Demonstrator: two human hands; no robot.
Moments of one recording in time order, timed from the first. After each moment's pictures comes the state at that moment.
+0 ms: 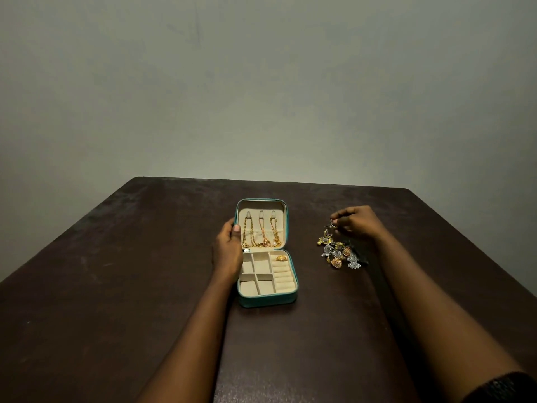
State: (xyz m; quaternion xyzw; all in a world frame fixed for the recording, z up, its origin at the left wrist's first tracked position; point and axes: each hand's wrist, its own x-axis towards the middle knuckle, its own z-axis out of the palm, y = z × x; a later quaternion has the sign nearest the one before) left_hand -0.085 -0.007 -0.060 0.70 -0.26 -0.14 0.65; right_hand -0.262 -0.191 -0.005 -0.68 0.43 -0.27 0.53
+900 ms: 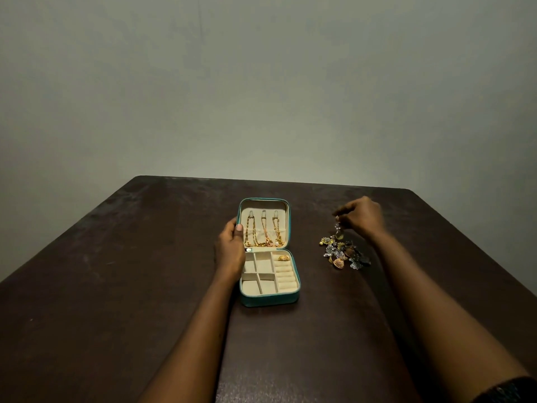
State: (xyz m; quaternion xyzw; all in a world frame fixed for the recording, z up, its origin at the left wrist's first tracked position) left_hand -0.087 -0.005 -0.057 0.70 -0.26 -0.14 0.66; right_hand -0.254 -0.194 -0.003 -0.82 0.44 -0.28 0.26
